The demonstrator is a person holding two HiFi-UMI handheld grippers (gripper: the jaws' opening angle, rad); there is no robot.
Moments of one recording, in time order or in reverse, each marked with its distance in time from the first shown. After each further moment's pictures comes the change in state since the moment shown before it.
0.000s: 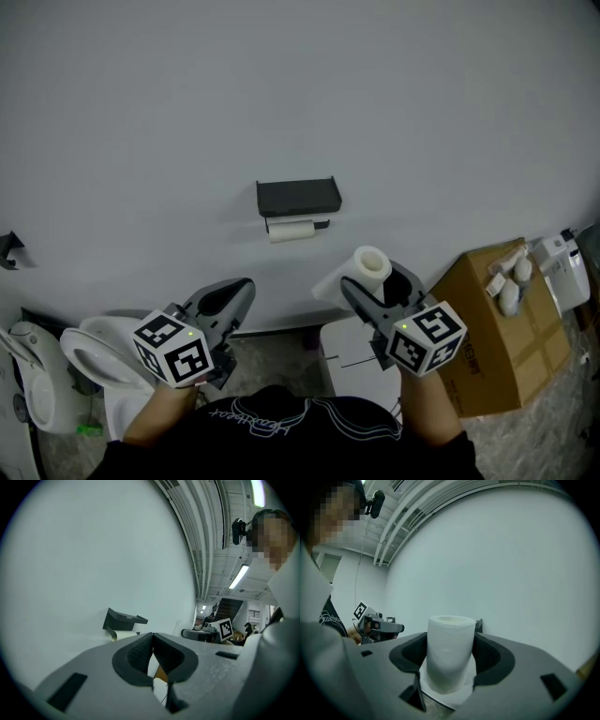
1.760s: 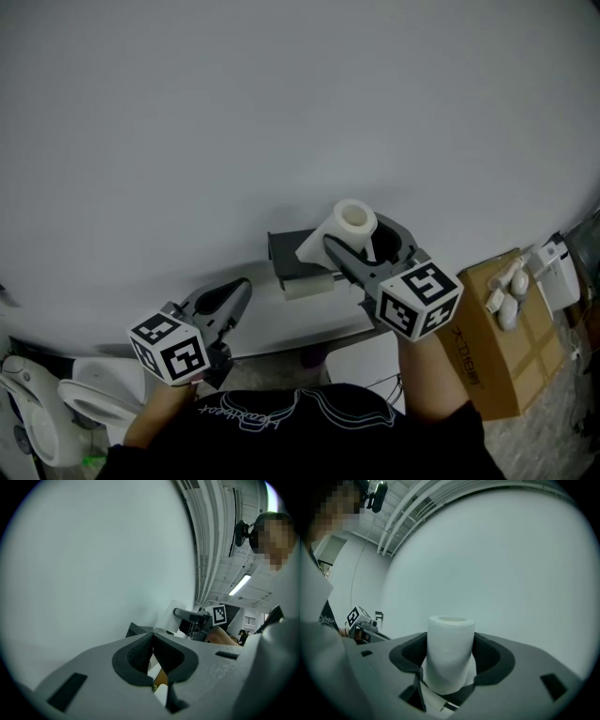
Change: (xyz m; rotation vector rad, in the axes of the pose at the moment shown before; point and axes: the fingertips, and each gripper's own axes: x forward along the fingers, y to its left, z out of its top) left arm 0.060 0.123 0.051 -0.055 0.012 -0.076; right arm 0.169 -0.038 0.095 -0.172 -0.025 -0.015
